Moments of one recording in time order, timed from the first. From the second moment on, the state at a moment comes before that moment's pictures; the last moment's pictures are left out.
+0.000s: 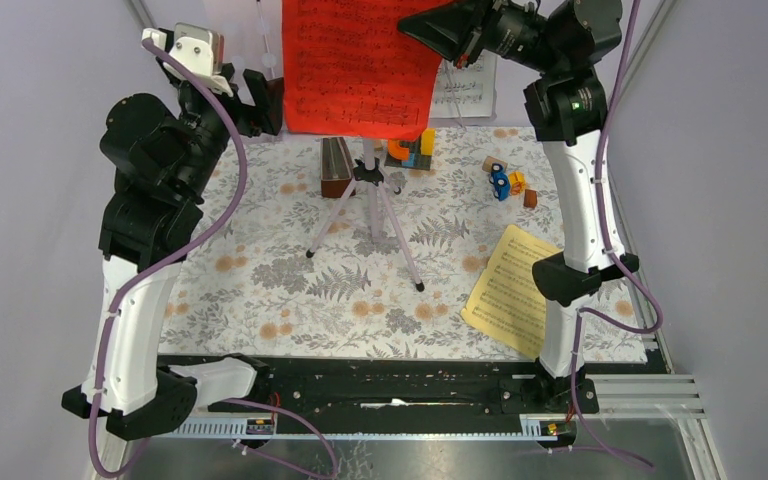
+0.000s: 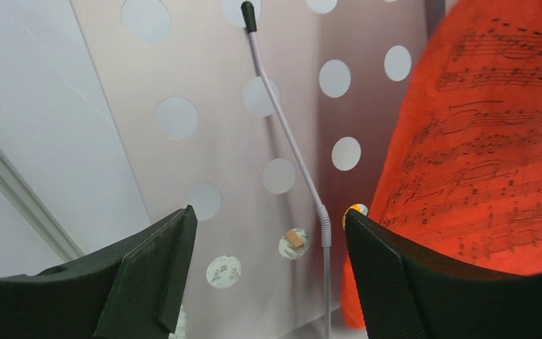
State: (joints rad) left arm -0.38 1.20 1.91 -0.53 -0.08 0.08; right arm 0.41 1.99 2.79 -0.23 -0.93 0.55
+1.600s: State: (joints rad) left arm -0.38 1.27 1.98 -0.41 -0.07 -0.03; right arm 0.43 1.97 2.80 -0.36 -0.76 0.37
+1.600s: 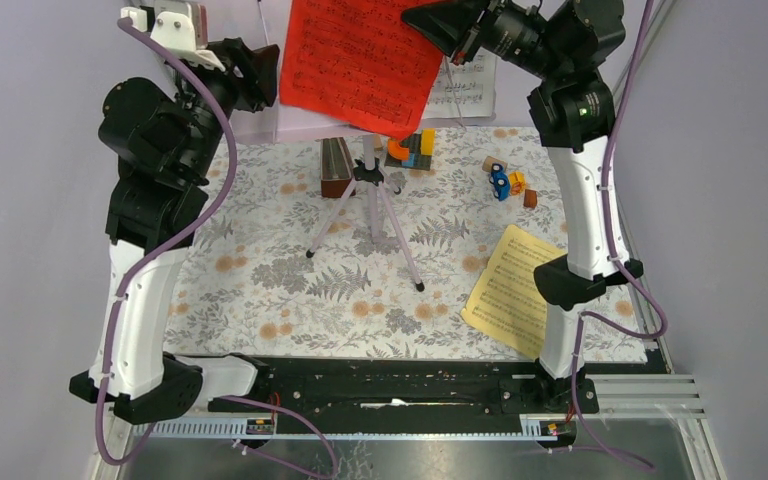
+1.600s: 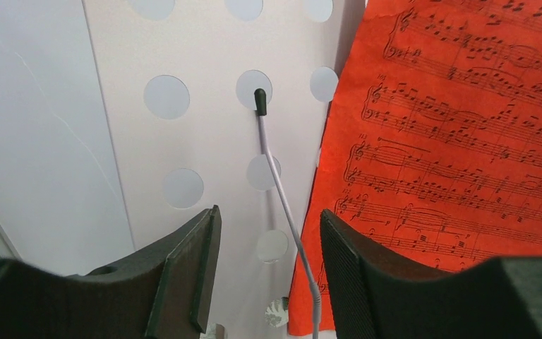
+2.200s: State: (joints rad) left arm -0.38 1.30 2.00 -0.40 -0.07 -0.13; right arm 0.46 1.96 2.80 -0.34 -0.75 0.37
